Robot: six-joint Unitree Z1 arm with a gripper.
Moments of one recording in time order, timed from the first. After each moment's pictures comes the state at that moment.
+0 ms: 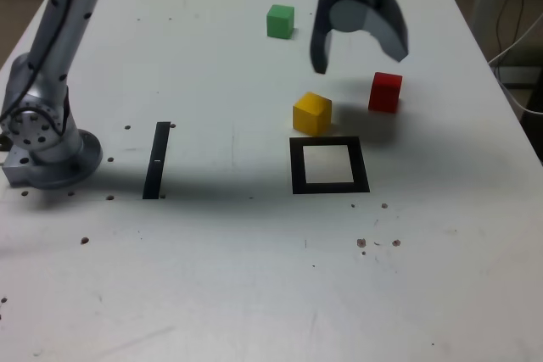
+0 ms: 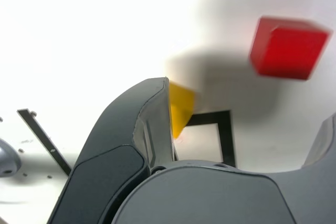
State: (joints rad) arm 0.20 2.15 -1.92 1.43 0.09 0.38
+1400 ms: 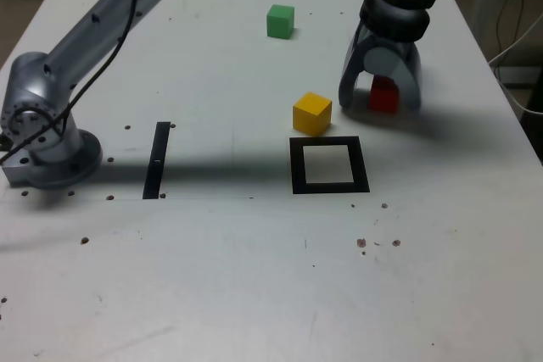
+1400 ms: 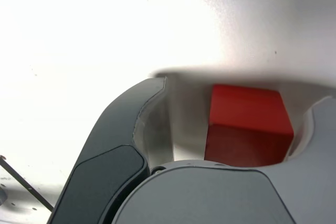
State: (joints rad) arm 0.20 2.46 -2.17 1.50 0.12 0.44
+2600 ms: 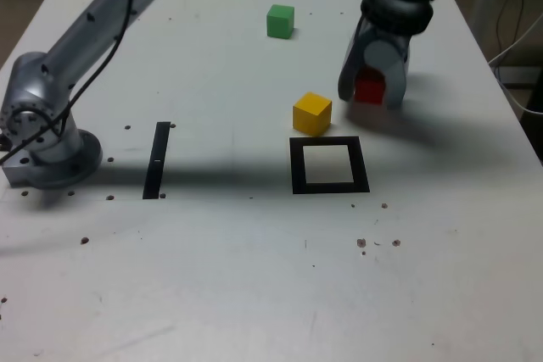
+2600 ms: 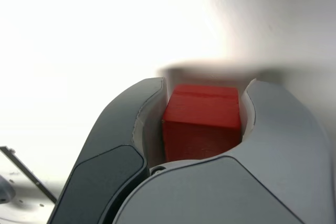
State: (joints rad) arm 0.17 2.40 -2.17 1.53 0.13 0.44
